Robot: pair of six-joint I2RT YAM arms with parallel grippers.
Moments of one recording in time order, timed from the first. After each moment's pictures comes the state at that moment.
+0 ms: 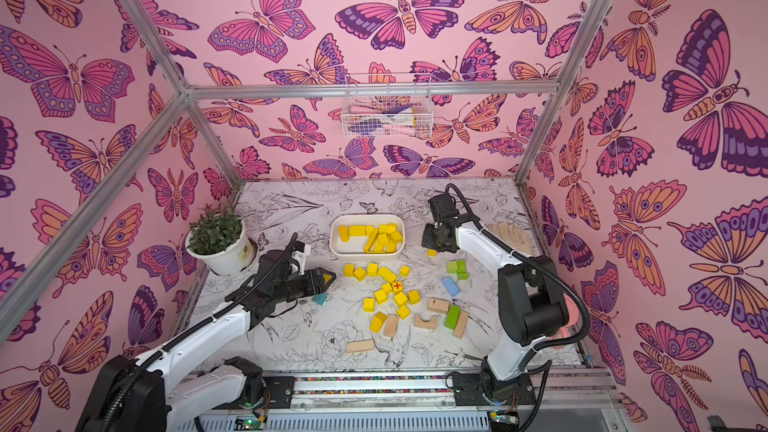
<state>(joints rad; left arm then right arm) -0.37 1.09 0.51 -0.13 0.35 -0.59 0.31 1.72 1.22 -0.63 0.02 0.55</state>
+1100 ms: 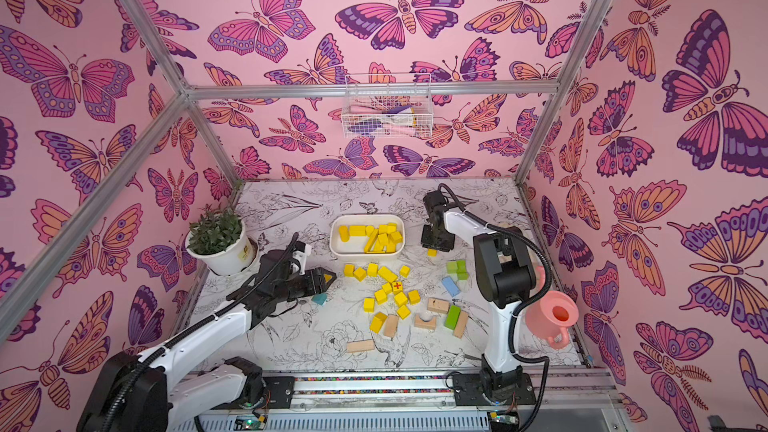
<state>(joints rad) -0.37 1.11 0.51 -0.11 0.35 -0.59 0.29 2.02 1.45 -0.77 0.05 0.49</state>
